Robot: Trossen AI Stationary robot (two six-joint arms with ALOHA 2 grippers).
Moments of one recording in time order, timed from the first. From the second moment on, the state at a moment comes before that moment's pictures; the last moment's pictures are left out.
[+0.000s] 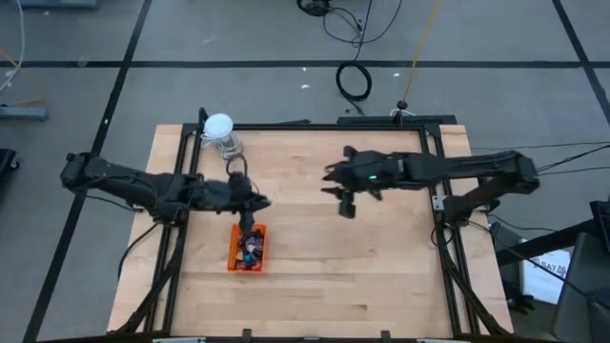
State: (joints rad) left arm -0.17 1.03 0.77 -0.29 -0.29 -0.49; right arm 0.01 1.40 1.29 -0.45 0.11 0.02
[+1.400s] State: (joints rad) left arm -0.50 1.03 0.43 -0.14 -0.27 -1.02; right arm 0.02 0.91 0.58 0.27 0.07 0.07
